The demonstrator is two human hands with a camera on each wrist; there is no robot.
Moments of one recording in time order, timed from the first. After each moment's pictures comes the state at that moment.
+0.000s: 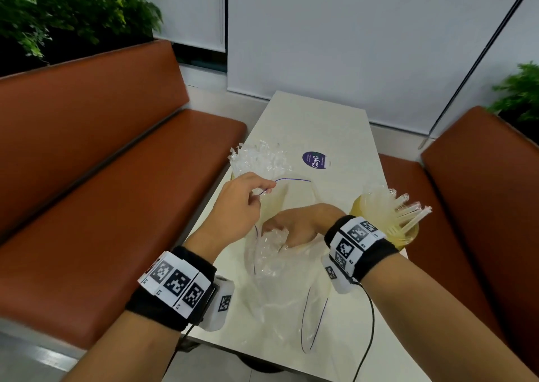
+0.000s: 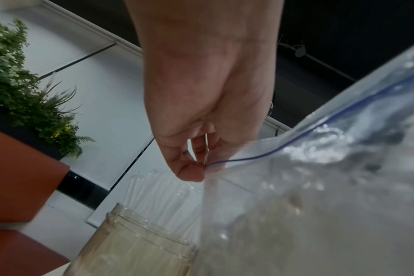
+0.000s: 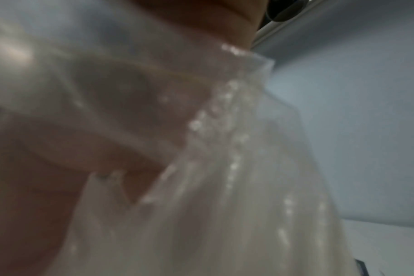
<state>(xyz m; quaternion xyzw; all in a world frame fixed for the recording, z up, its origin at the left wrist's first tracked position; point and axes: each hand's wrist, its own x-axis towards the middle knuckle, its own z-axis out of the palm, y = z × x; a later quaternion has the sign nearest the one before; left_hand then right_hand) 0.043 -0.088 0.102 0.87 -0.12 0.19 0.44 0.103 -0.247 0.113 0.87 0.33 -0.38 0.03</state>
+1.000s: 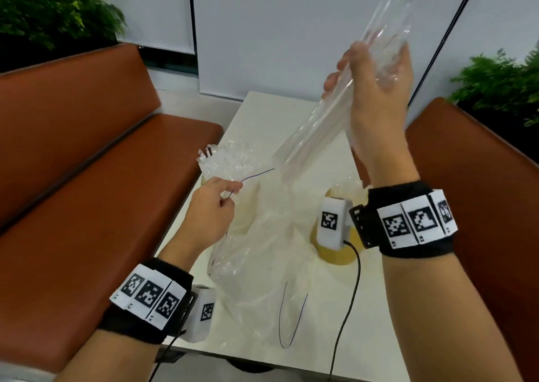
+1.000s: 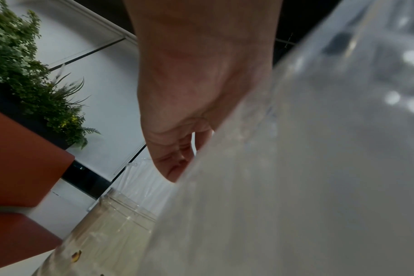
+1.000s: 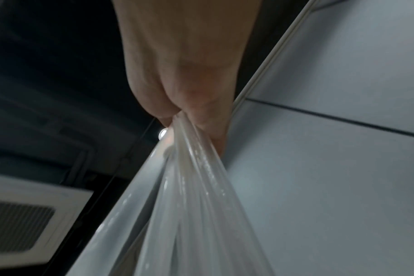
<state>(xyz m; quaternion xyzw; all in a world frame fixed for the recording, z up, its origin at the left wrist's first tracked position) 0.040 -0.104 0.101 0.87 -0.03 0.16 0.46 0.071 -0.316 0.276 0.59 0.21 0.28 -0.72</state>
